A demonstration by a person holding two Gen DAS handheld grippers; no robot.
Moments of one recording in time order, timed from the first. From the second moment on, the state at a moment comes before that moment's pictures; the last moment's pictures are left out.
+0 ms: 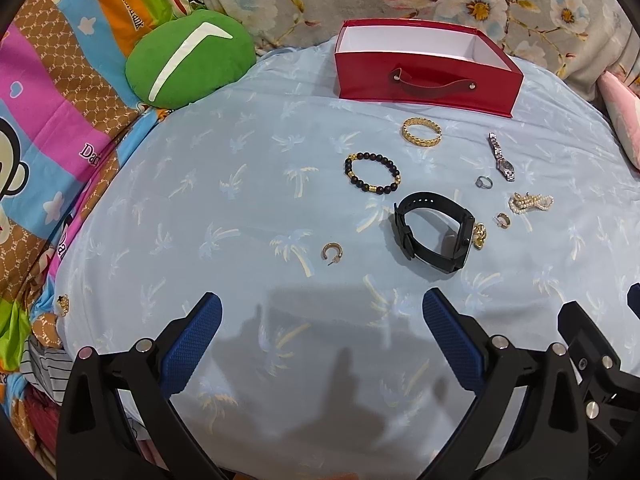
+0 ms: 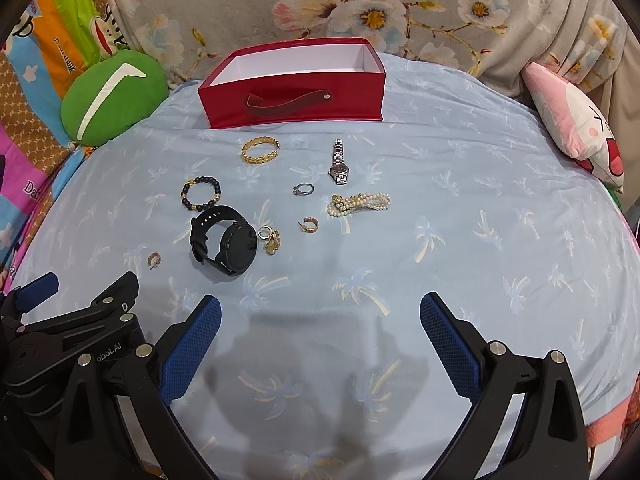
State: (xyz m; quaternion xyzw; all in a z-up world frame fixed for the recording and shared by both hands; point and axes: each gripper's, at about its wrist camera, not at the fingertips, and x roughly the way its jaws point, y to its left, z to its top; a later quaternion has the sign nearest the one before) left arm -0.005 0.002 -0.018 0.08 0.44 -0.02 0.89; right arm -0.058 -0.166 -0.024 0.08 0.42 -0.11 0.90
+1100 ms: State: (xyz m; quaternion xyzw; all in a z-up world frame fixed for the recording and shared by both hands) left arm 0.002 0.004 -0.030 0.09 0.46 -0.02 0.88; right arm -0.050 -0.164 -0.029 0.07 0.43 -0.11 0.89
